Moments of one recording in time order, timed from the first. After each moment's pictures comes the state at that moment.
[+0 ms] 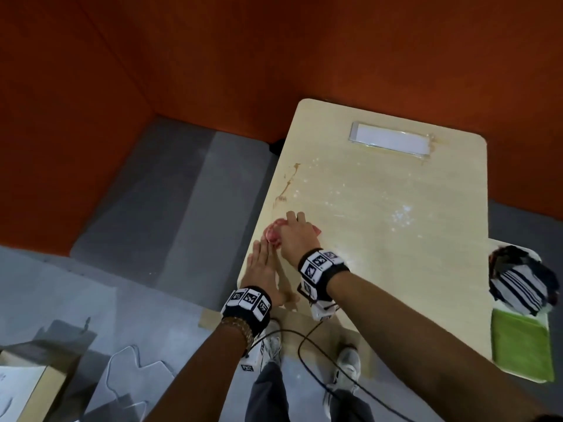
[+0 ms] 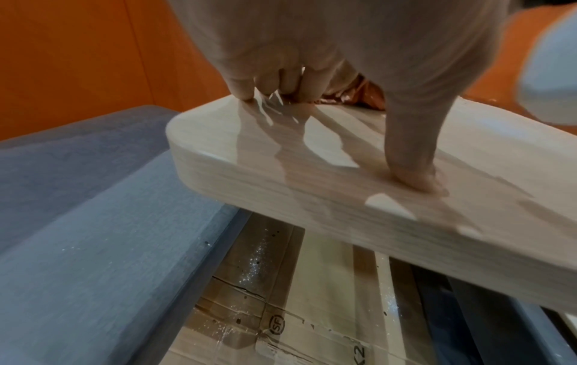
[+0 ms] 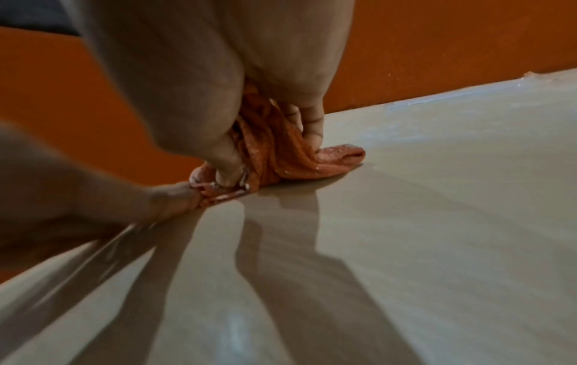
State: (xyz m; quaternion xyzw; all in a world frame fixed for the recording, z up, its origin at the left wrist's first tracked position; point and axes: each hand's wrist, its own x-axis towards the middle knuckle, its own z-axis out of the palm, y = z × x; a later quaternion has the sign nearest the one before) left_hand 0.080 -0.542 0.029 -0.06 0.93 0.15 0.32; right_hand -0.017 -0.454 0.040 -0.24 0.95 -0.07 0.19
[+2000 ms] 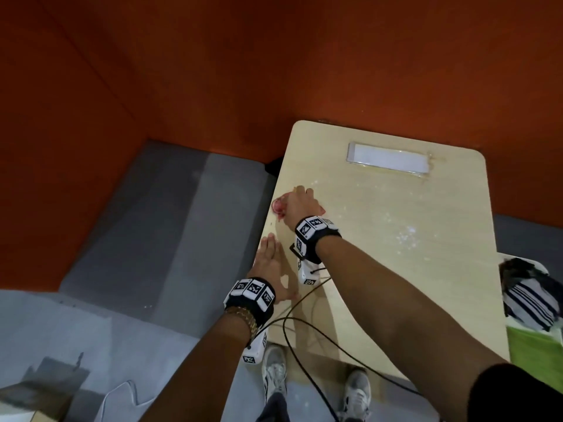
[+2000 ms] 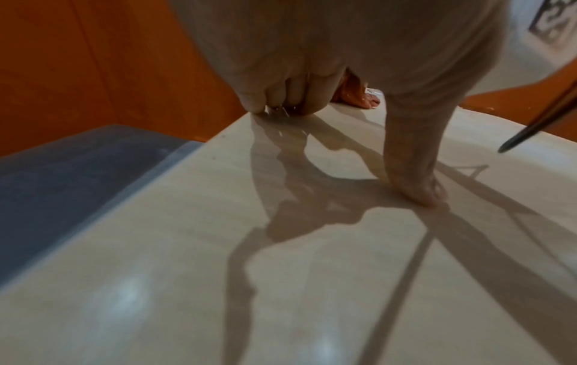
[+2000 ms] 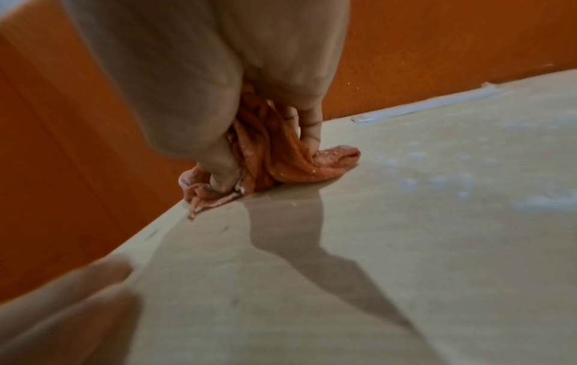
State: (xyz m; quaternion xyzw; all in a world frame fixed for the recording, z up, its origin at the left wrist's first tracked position) left_hand 0.000 -0.558 0.029 -0.03 0.94 0.14 0.31; right_hand -0.142 -0.480 0.038 -0.11 0.97 -0.12 0.18
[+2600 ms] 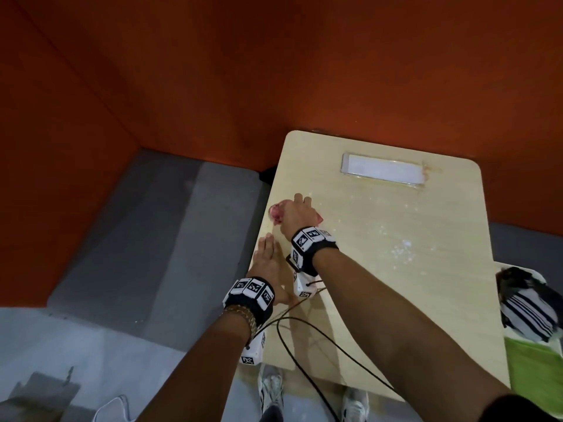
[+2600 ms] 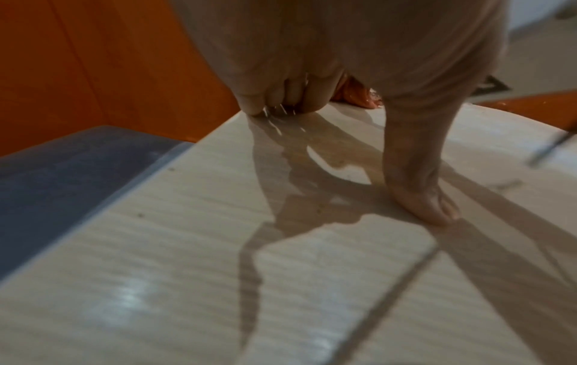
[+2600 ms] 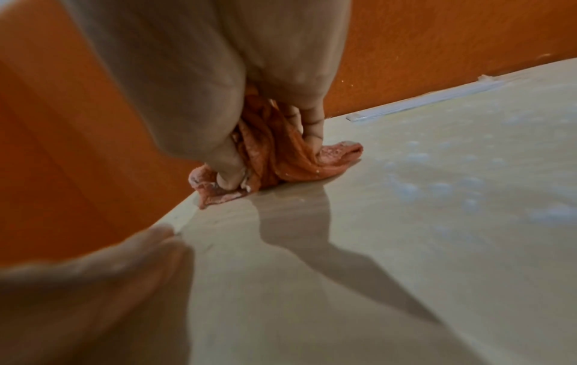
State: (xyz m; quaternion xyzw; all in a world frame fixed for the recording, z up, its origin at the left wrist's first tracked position) left_hand -0.038 -0.547 0.033 -0.02 0.94 0.10 0.33; right_hand -0.155 -0.473 0.041 -0.10 0.97 -0.12 0.19
